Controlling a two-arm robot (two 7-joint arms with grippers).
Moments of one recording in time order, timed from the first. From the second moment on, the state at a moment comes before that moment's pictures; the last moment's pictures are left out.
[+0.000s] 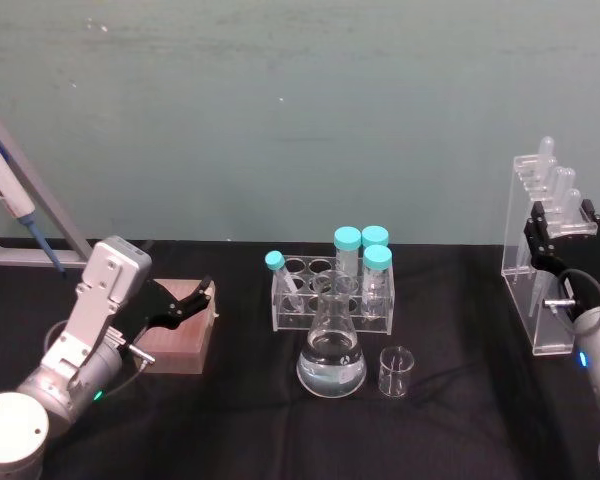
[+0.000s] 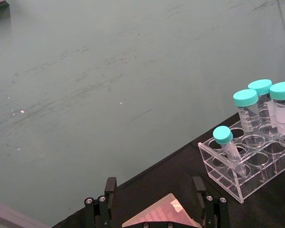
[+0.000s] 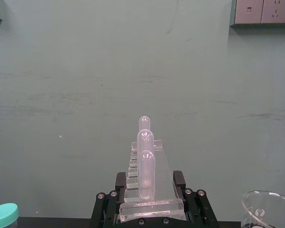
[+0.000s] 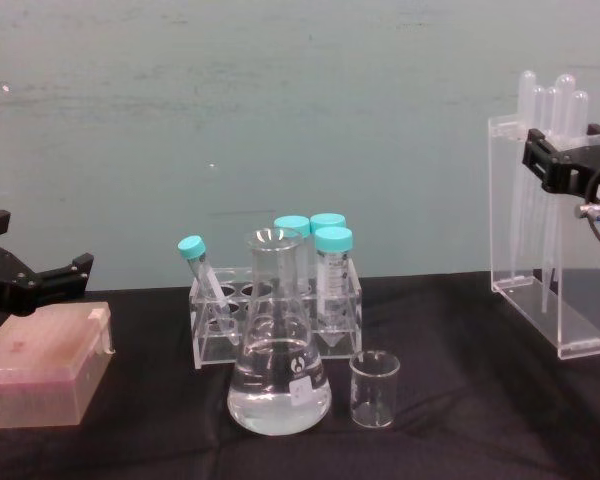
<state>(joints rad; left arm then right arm) -0.20 0.60 0.45 -1.41 -0.25 -0.12 0.03 0.27 -0.01 -0.02 -1.29 -0.04 -0.21 0.03</state>
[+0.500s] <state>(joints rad) -0.20 0.60 0.45 -1.41 -0.25 -0.12 0.03 0.26 0.02 0.01 -1.29 0.01 -0.22 0.06</state>
